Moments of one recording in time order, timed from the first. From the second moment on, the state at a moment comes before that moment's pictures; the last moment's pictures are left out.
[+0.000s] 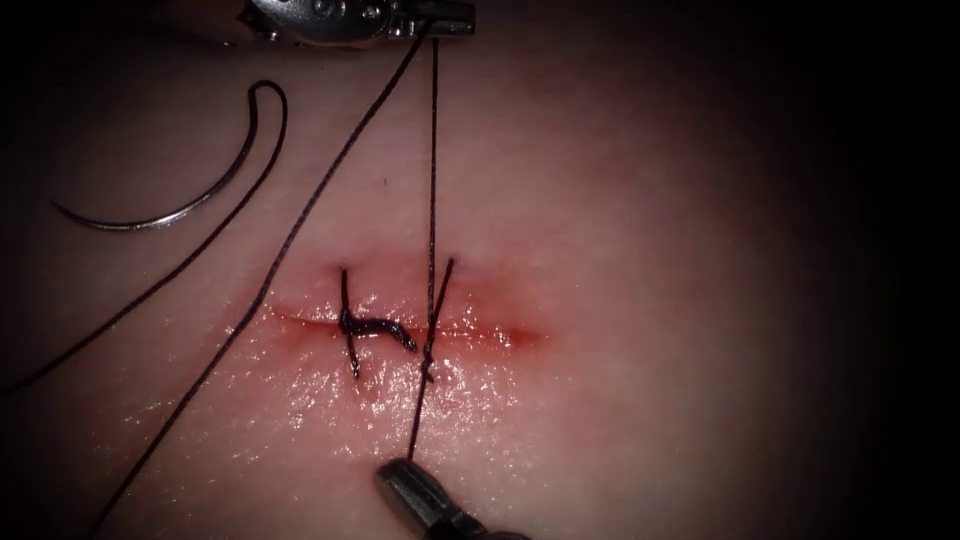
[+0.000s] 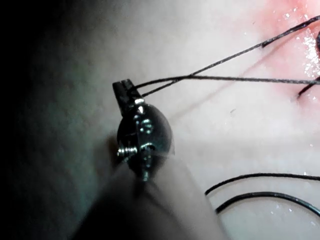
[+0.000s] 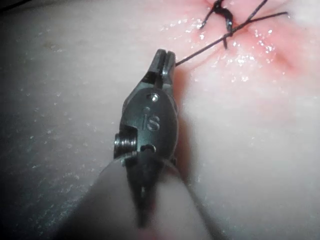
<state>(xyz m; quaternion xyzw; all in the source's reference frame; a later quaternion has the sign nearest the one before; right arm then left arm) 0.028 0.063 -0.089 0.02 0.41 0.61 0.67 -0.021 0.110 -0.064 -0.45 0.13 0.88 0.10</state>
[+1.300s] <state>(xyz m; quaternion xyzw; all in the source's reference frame) 0.027 0.057 -0.089 0.03 0.40 0.62 0.68 -0.020 0.113 -0.059 -0.43 0.17 0.88 0.10</state>
